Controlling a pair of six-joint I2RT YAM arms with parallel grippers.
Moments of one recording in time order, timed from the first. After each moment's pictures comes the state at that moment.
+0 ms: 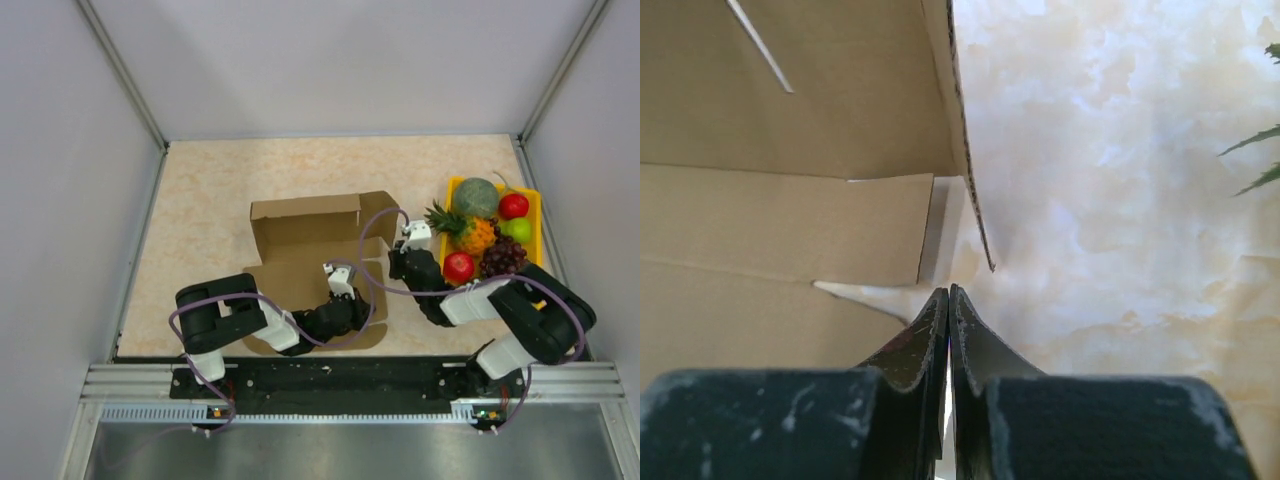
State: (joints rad) left arm -1.23 1.80 0.51 0.87 -0.40 -0.86; right arm 0.67 1.53 0.33 0.84 0.37 0.29
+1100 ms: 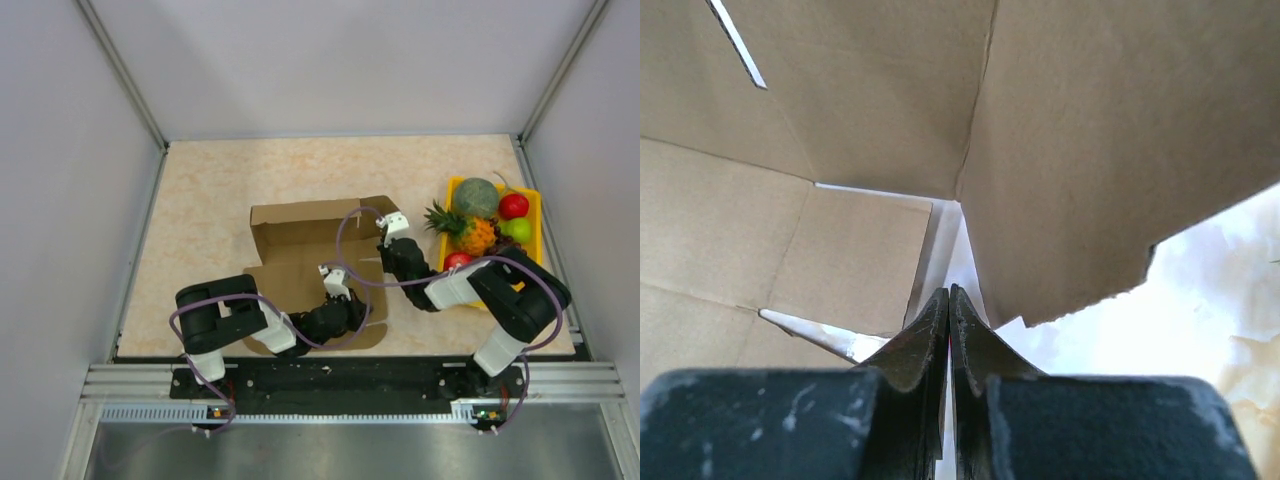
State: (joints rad) left arm -1.23 1.80 0.47 0.93 -0.41 -0.86; right arm 0.67 1.64 0.48 0.73 0.38 0.08
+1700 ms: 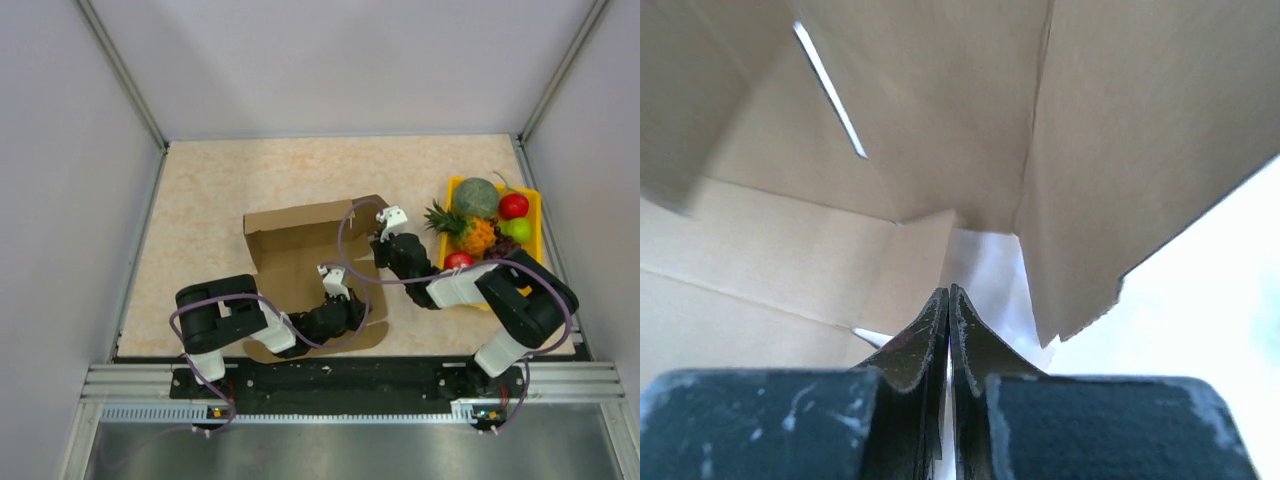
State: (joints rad) left arm -1.23 1.80 0.47 0.94 -0.42 -0.86; right arm 0.67 1.63 0.51 0.74 0.23 0.14
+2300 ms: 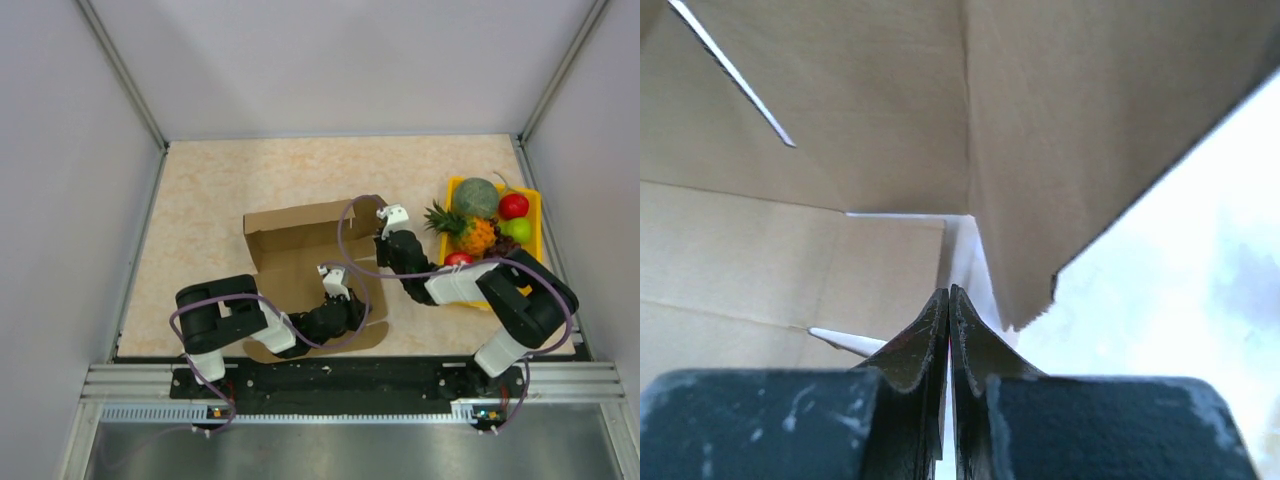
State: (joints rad) left arm -1.23 1.80 0.47 0.94 -0.42 -0.86; right arm 0.67 1.60 0.54 0.64 0.29 0.18
